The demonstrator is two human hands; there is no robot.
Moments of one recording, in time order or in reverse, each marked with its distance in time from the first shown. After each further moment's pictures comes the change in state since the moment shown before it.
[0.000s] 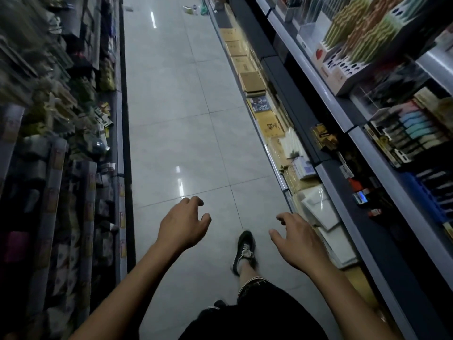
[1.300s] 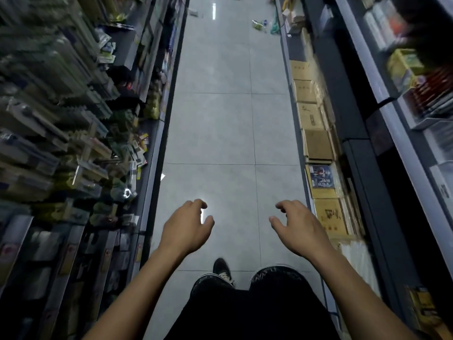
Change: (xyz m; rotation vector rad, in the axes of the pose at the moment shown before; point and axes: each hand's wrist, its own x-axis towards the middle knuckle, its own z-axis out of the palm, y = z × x) left_hand 0.544 -0.101 -0.239 -0.117 0.075 -0.211; right_hand 0.603 -0.346 -0.123 -0.106 -0.106 -0.265
